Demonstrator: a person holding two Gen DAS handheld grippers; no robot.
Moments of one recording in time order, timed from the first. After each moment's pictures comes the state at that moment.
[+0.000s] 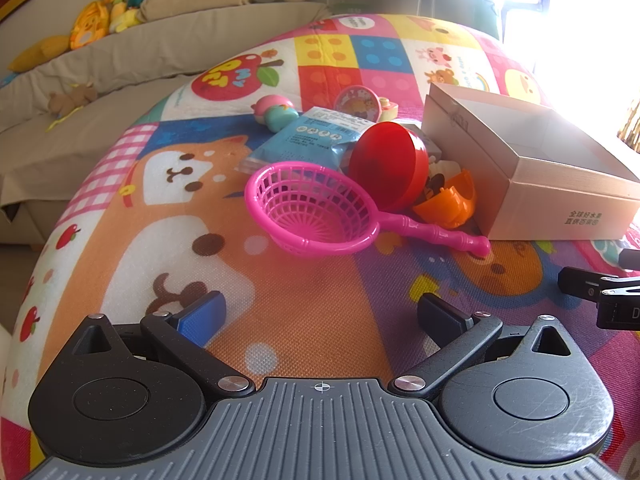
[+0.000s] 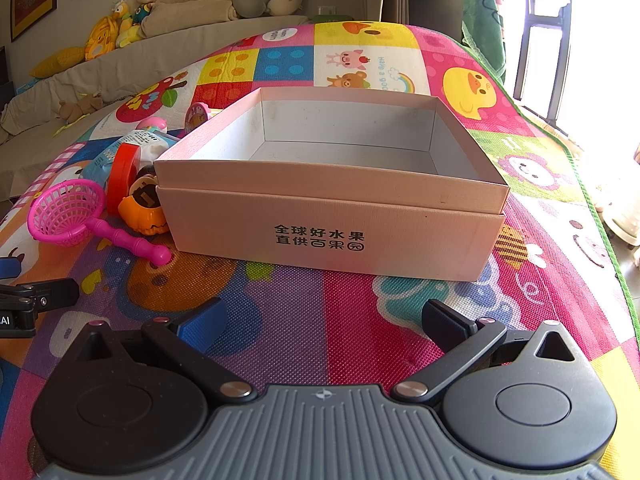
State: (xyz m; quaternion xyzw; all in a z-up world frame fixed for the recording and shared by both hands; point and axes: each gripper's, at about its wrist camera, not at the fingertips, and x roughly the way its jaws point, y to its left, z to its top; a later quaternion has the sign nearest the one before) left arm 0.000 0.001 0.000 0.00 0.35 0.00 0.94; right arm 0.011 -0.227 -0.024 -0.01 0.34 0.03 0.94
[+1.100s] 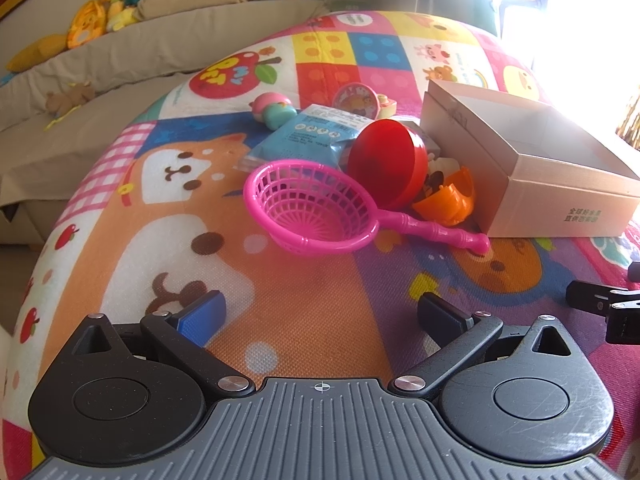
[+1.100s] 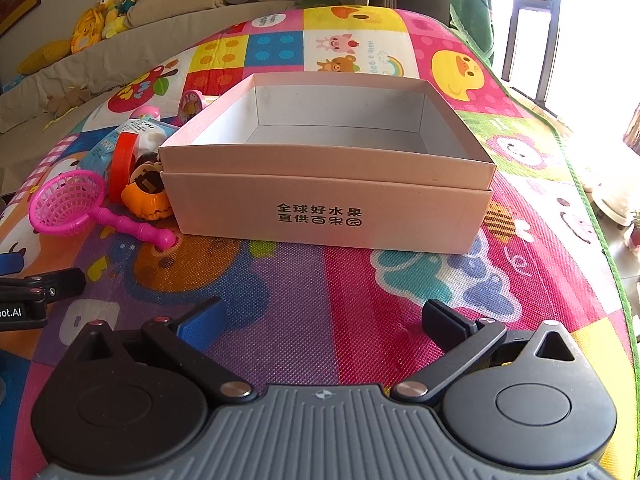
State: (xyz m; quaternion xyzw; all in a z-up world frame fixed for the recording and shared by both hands) left arm 0.000 0.005 0.000 0.00 0.35 -0.01 0.94; right arm 0.000 -0.221 -0.020 0.00 0.37 0.01 0.93
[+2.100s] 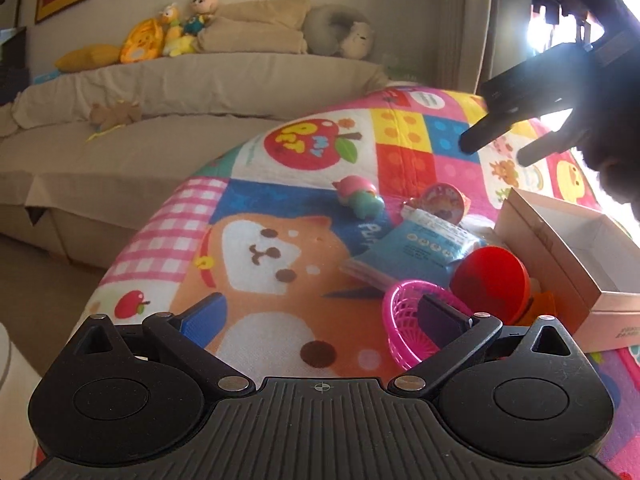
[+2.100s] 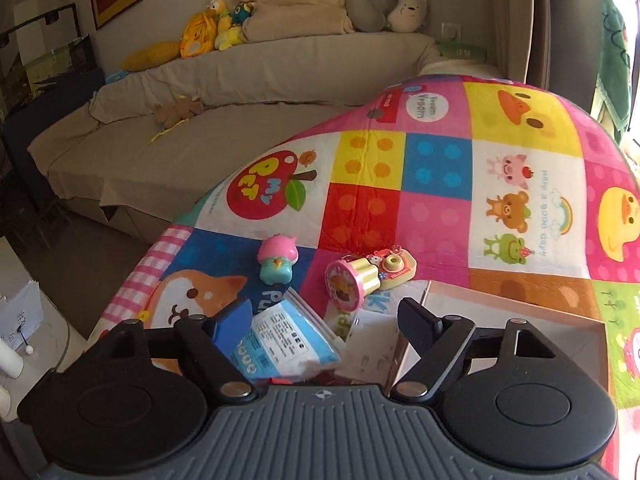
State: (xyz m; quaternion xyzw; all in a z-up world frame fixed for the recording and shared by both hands) left arm 0.021 0.076 0.030 -0.07 0.27 0.04 0.96; right arm 0.203 -0.097 0.102 -0.03 0.39 0.18 0.90
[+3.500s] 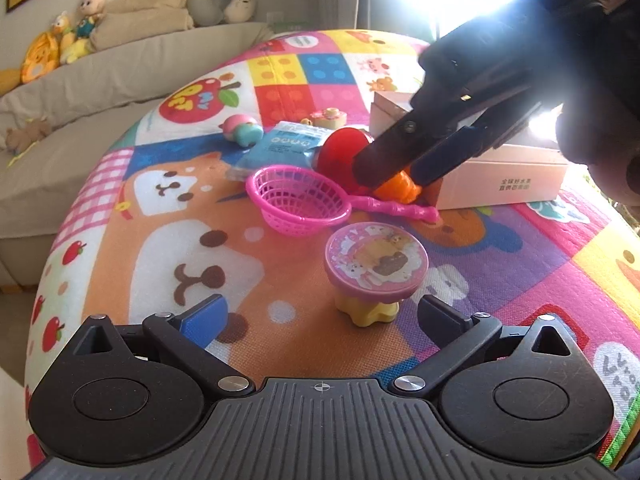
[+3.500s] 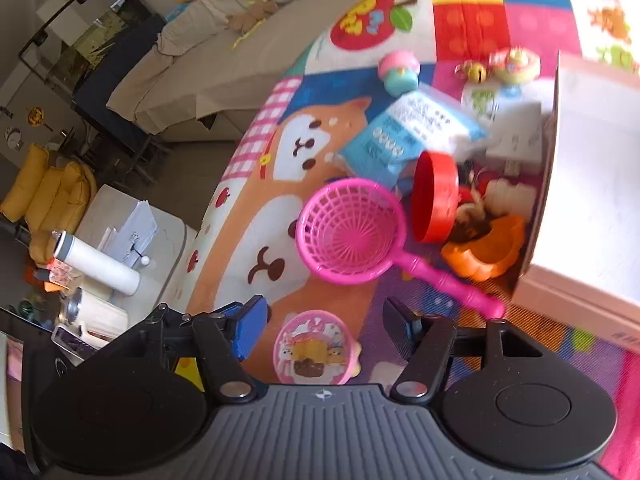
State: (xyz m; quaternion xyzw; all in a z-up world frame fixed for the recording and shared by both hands) left arm -0.047 0.028 0.013 0.03 0.33 -0.10 0.94; right arm 0.071 -0.108 0.052 0.04 0.49 0.32 0.81
